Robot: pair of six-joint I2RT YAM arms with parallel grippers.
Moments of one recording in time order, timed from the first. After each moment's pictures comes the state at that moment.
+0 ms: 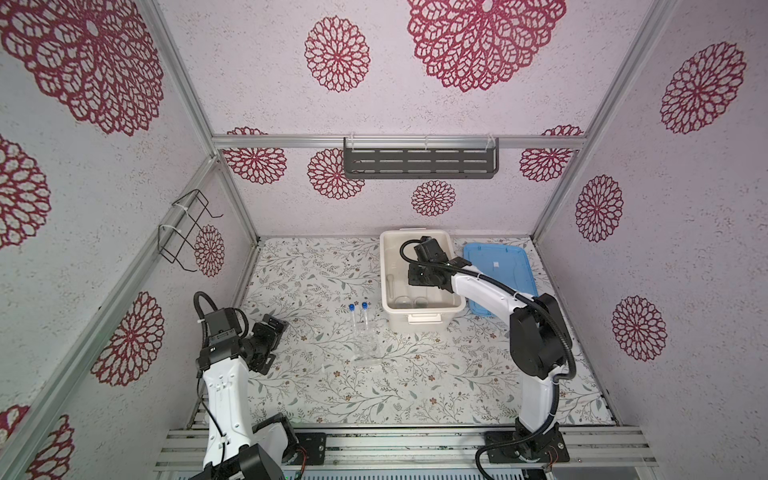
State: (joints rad) left arm 0.45 0.98 0.75 -0.83 0.46 -0.75; right arm 0.58 1.91 1.60 -0.50 0.14 0.48
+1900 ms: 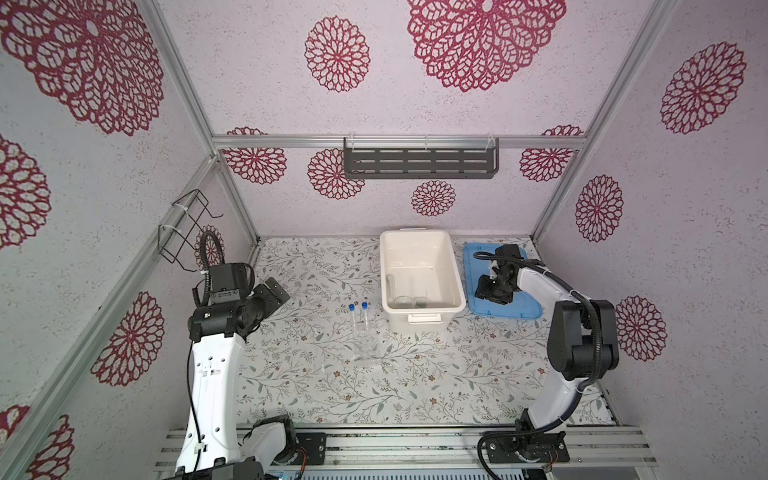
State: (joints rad) left arm 0.19 1.11 1.23 -0.99 0.06 -0.59; right arm 0.09 1.86 1.38 -0.73 -0.11 0.27
